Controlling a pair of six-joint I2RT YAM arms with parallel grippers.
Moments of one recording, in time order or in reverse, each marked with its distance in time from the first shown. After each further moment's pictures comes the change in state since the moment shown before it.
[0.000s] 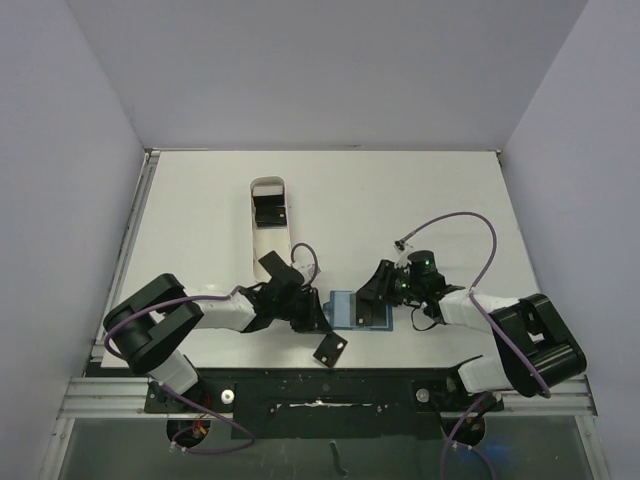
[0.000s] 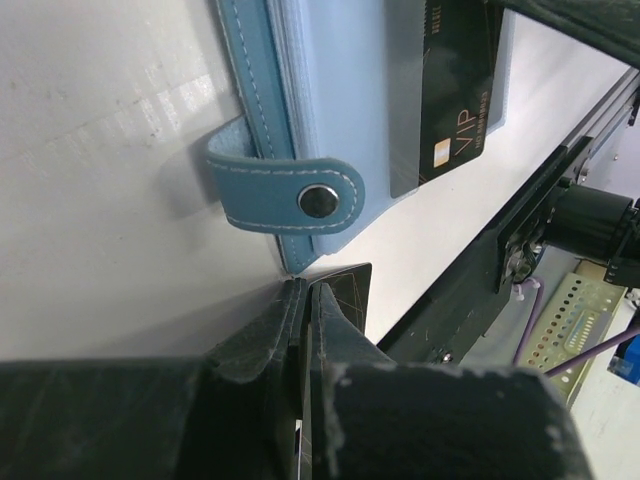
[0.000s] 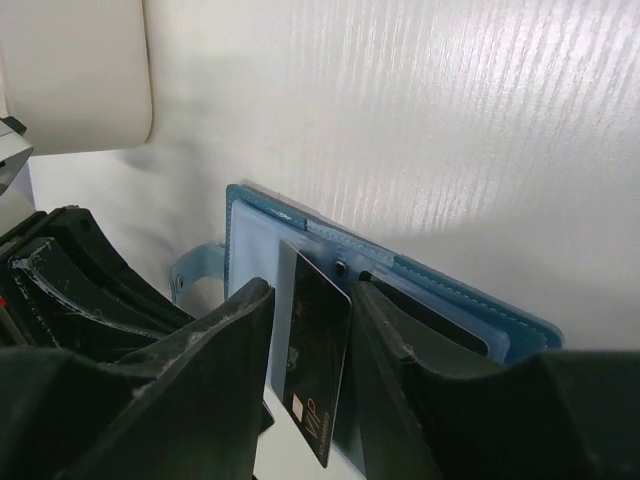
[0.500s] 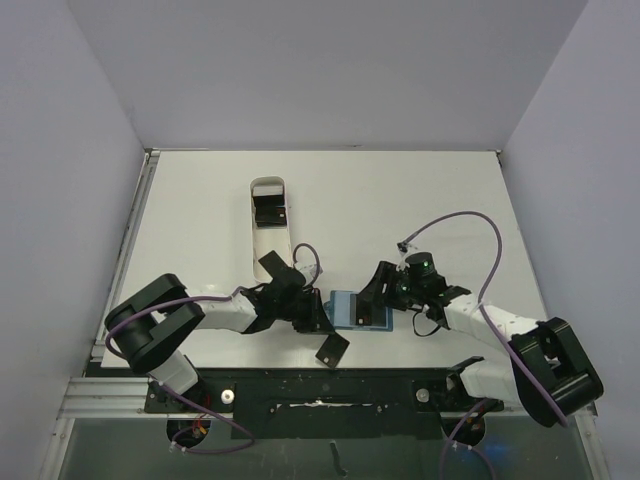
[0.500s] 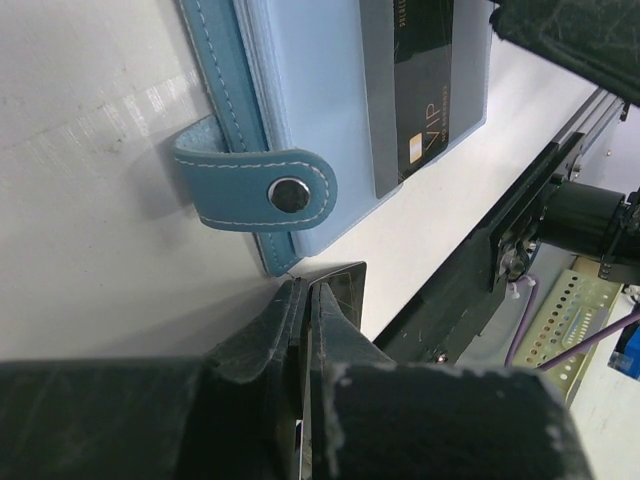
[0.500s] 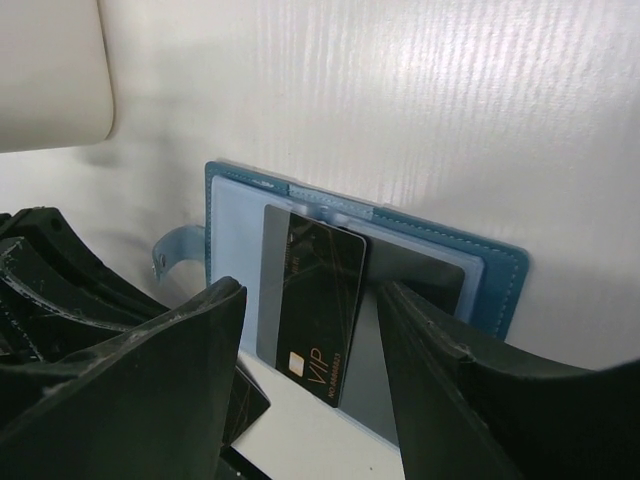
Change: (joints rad) left arm -0.018 0.006 0.000 0.033 -0.003 -0.010; right arm 0.059 -0.171 0.044 -0.282 0.175 -0.024
